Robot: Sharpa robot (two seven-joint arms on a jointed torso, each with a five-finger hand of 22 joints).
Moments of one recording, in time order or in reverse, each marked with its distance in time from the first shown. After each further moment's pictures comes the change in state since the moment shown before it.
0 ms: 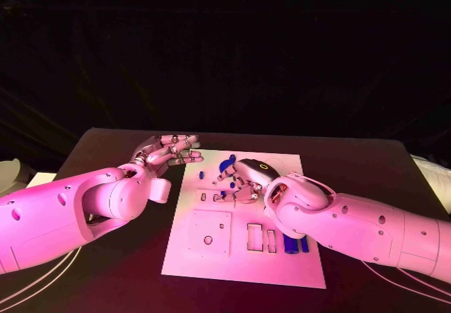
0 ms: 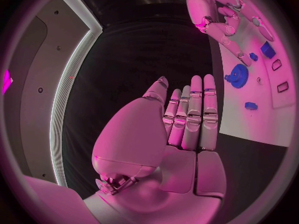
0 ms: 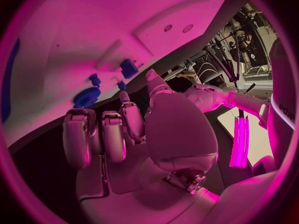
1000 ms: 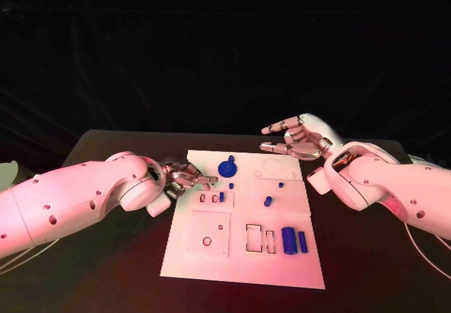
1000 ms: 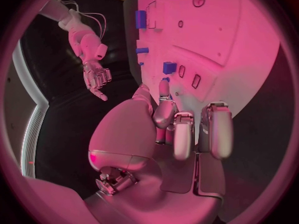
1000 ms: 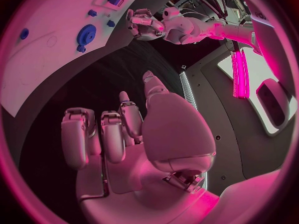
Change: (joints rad) left arm 0.060 0.122 0.007 -0.107 -0.760 0.278 -0.755; left_hand -0.235 -0.001 -0.114 0.161 -0.075 0.086 -0.163 0.380 0.297 0.281 -0.173 1.150 1.091 0.231 -0.162 1.439 1.096 -0.117 0.361 -0.159 1.227 1.226; right arm 0.140 -0.317 0.025 0.118 0.681 -0.050 0.321; right_hand 0.048 0.046 -0.026 0.007 0.039 0.008 -0.006 0.000 0.005 -0.013 0.005 -0.035 0.001 0.000 0.000 -0.017 0.000 0.000 -0.005 0.005 -0.013 0.000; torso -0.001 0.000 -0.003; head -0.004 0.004
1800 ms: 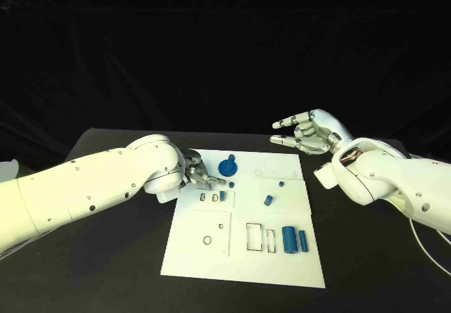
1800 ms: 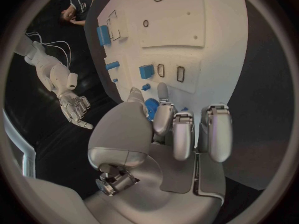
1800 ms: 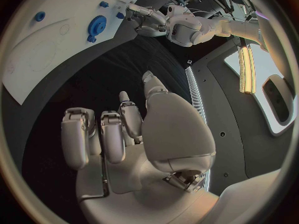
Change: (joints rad) left arm 0.056 0.161 0.001 -0.086 -0.295 0.158 -0.285; left_hand -0.063 0.014 -0.086 0.001 -0.075 -0.103 -0.014 0.147 0.202 0.017 -0.017 0.070 0.075 0.000 -0.007 0.000 0.000 -0.015 -0.001 -0.007 0.044 0.001; right arm 0.008 -0.012 0.000 -0.042 0.049 -0.013 -0.007; right_hand 0.004 0.004 -0.003 -0.003 0.000 0.004 0.004 0.006 0.001 0.000 0.000 0.000 0.000 0.000 0.000 0.000 0.000 0.000 0.000 0.000 0.000 0.000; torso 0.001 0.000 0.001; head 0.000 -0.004
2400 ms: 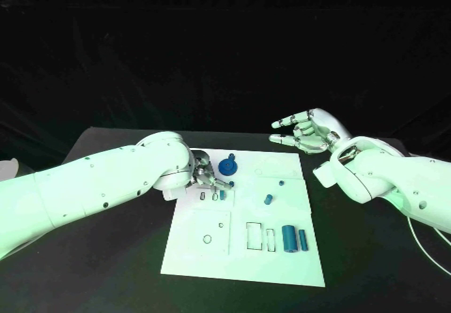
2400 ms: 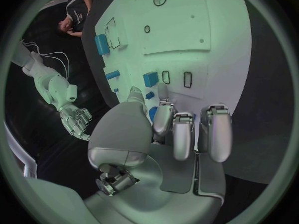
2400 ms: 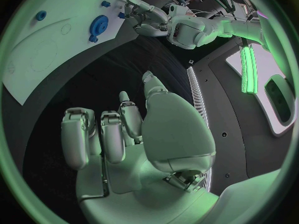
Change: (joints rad) left arm 0.006 0.057 0.000 -0.026 -0.039 0.086 -0.019; left_hand 0.000 0.000 0.000 0.000 0.004 -0.009 0.002 0.004 0.014 0.004 0.004 0.000 0.005 0.000 0.000 0.000 0.000 0.000 0.000 0.000 0.005 0.000; right arm 0.000 0.010 0.000 -0.011 0.000 0.002 -0.015; right_hand 0.000 0.000 0.000 0.000 0.004 0.003 -0.003 0.000 0.000 0.000 0.000 0.000 0.000 0.000 0.000 0.000 0.001 0.000 0.000 0.000 0.000 0.000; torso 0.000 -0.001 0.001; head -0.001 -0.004
